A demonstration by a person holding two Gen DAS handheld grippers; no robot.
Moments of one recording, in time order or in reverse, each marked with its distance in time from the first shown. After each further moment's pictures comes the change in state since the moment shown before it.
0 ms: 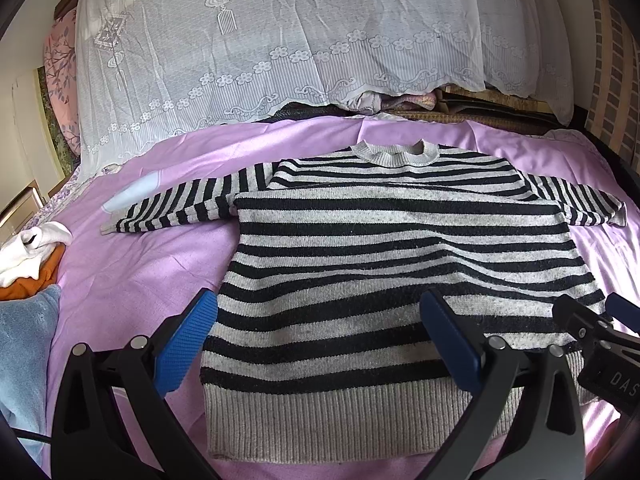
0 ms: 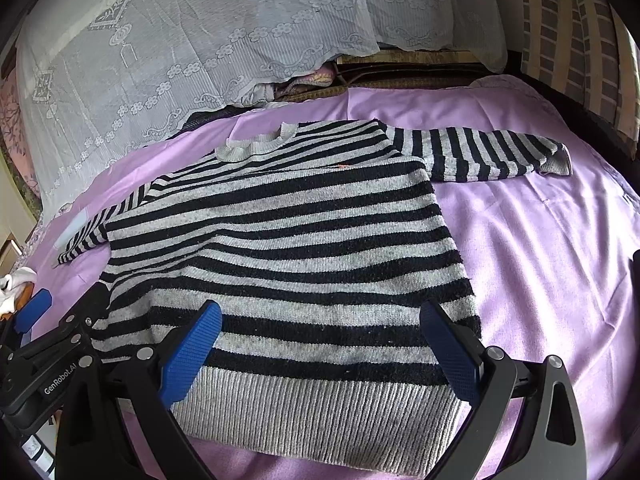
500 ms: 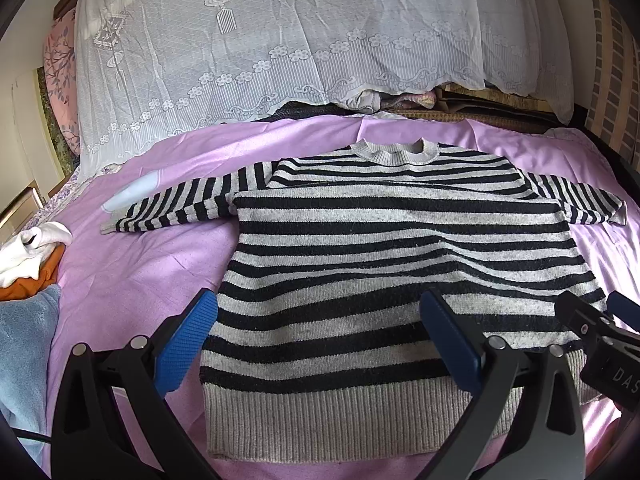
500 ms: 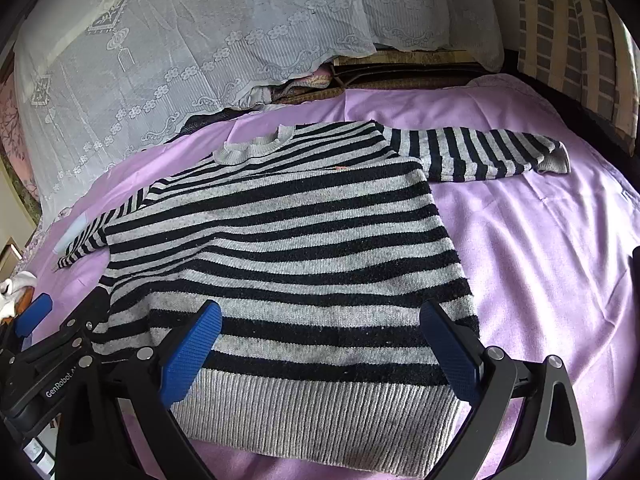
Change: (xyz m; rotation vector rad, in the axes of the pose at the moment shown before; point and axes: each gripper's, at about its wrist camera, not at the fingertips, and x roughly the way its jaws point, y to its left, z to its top) left arm 0.000 0.000 0.000 0.001 0.000 0.001; right arm -0.001 -0.003 0.003 0.004 -0.008 -0.004
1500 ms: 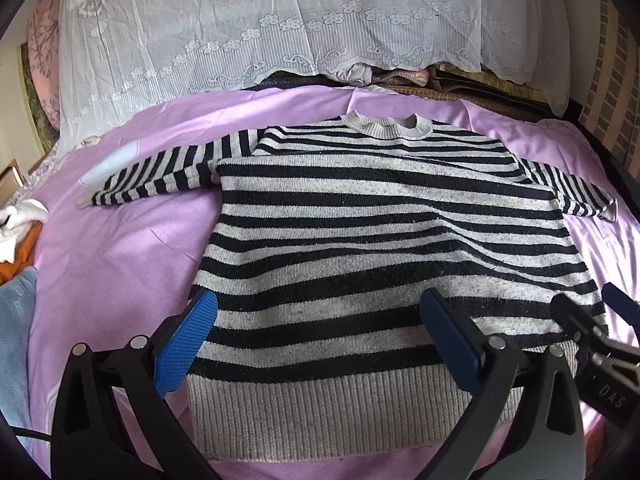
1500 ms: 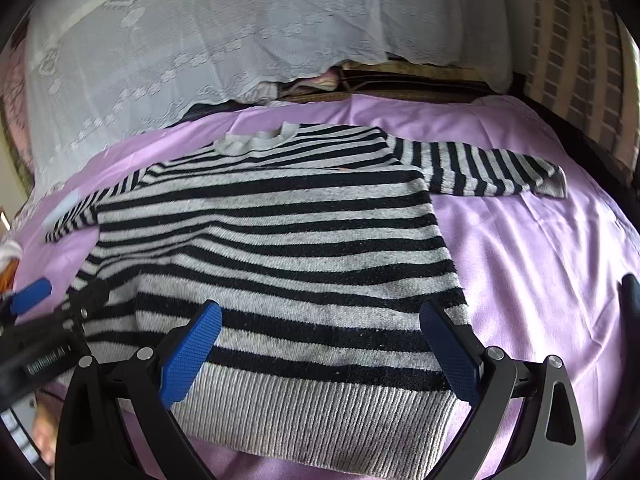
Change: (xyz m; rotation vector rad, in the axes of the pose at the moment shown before) left arm 0.019 0.013 -0.007 -0.036 0.108 -0.090; right arm 0.004 0.006 -0.007 -0.131 0.003 -0.014
